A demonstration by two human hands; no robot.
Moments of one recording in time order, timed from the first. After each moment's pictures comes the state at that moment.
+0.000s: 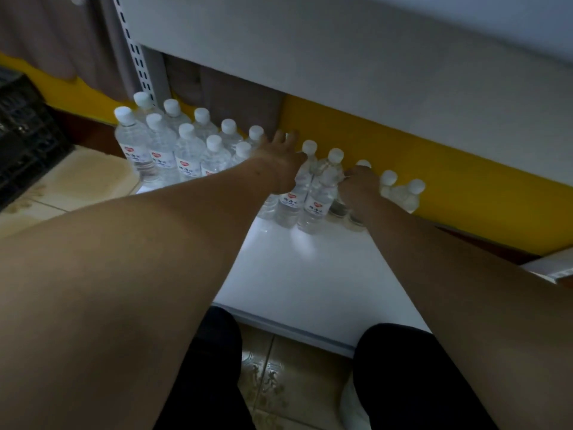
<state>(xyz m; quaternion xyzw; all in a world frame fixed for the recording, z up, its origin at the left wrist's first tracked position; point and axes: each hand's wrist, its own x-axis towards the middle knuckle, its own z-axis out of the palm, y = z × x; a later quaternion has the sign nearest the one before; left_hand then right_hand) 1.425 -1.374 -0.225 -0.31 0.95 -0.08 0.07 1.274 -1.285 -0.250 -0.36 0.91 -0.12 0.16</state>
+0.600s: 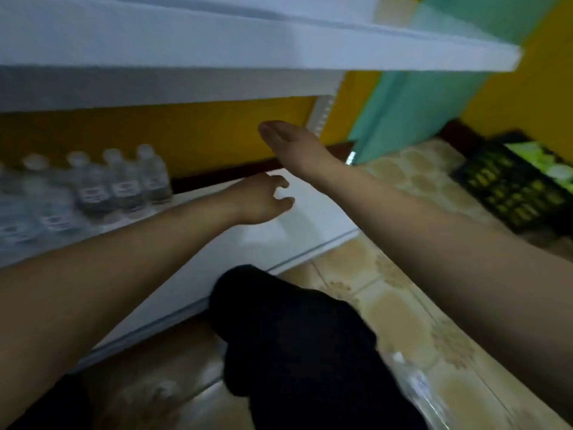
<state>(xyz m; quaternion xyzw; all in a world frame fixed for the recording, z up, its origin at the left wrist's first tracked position) 1.264 -1.023 -0.150 -0.01 0.95 0.30 0.10 1.193 -0.931 -0.101 -0.27 0.90 -0.33 0.08</state>
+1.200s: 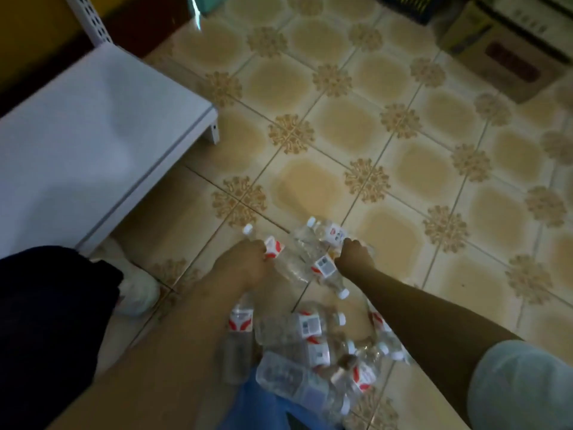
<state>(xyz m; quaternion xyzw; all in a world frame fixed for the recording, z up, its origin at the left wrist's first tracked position) 1.333 -0.692 -0.322 0.11 0.88 0.15 0.43 1.369 -0.441 -0.462 0.23 0.91 -0.12 0.31</state>
